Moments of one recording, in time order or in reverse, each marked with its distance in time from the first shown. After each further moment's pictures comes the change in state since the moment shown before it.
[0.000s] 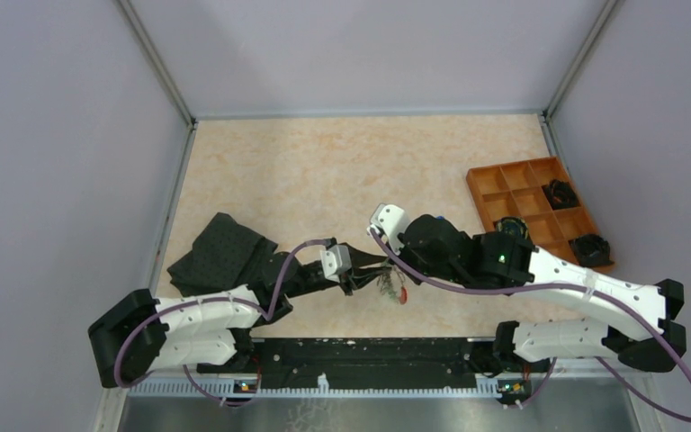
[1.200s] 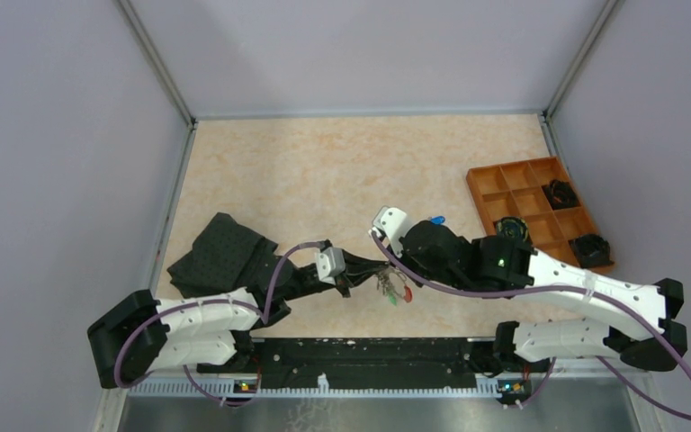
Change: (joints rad) left arm 0.000 -0.007 -0.036 0.061 -0.003 -0.021; right arm 0.022 -0.008 -0.018 -0.016 0.069 0.030
